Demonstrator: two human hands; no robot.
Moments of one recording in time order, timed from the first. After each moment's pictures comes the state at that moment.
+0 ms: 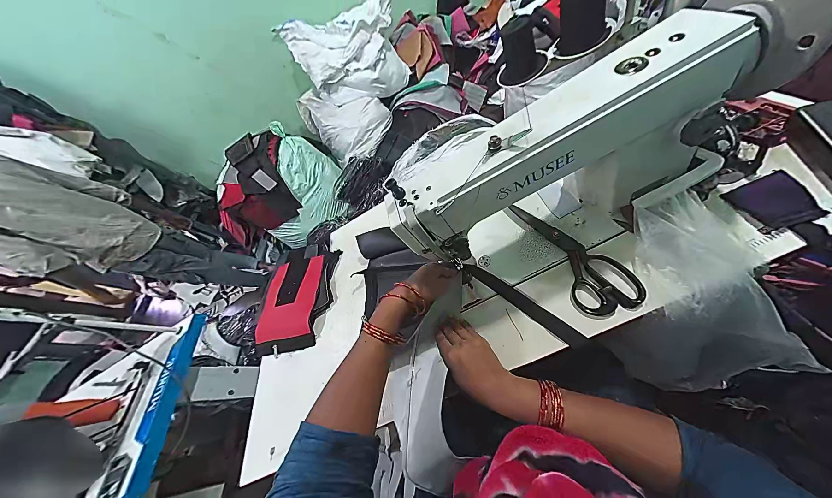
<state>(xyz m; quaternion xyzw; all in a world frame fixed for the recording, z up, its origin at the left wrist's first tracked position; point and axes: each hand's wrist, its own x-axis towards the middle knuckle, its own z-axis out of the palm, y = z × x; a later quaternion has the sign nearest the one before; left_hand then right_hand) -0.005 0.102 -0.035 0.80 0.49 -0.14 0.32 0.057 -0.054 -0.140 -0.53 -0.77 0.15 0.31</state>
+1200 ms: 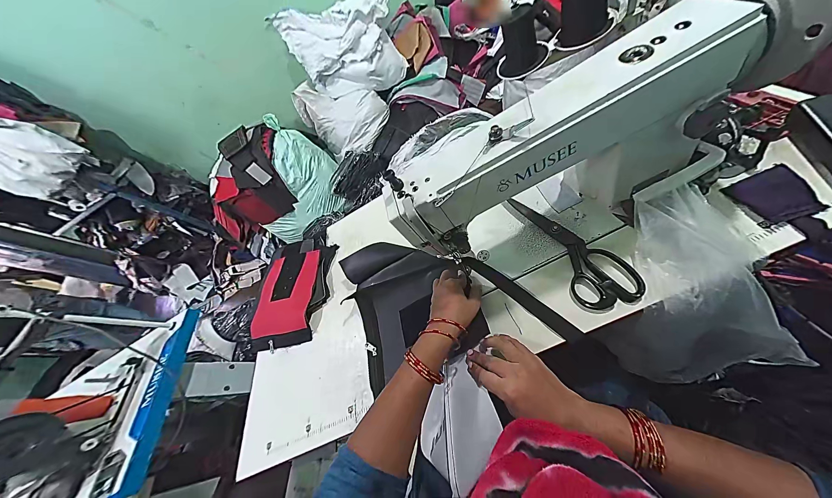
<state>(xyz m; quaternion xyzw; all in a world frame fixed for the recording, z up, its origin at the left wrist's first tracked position) 0.028 0.040 -0.072 0.74 0.62 -0.05 0.23 0.129 -0.105 -0.154 -0.41 -0.81 0.00 0.42</state>
